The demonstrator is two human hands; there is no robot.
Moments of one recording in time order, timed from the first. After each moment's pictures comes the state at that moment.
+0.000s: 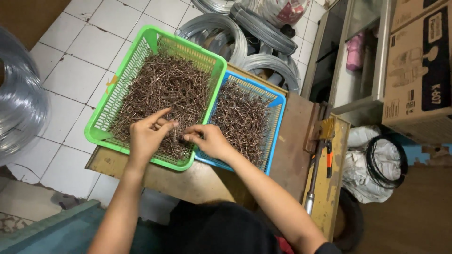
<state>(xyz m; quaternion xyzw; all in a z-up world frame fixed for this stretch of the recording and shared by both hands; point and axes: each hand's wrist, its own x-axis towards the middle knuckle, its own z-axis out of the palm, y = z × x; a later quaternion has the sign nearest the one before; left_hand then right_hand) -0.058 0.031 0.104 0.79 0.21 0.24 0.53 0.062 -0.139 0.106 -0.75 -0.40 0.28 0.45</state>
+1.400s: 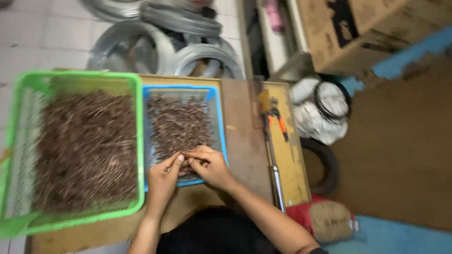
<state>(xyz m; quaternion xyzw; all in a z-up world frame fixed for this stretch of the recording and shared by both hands) 0.000 -0.127 0.110 0.64 0.26 -0.03 0.72 0.057 -0.274 0.088 -0.80 -0.19 0.05 0.57</state>
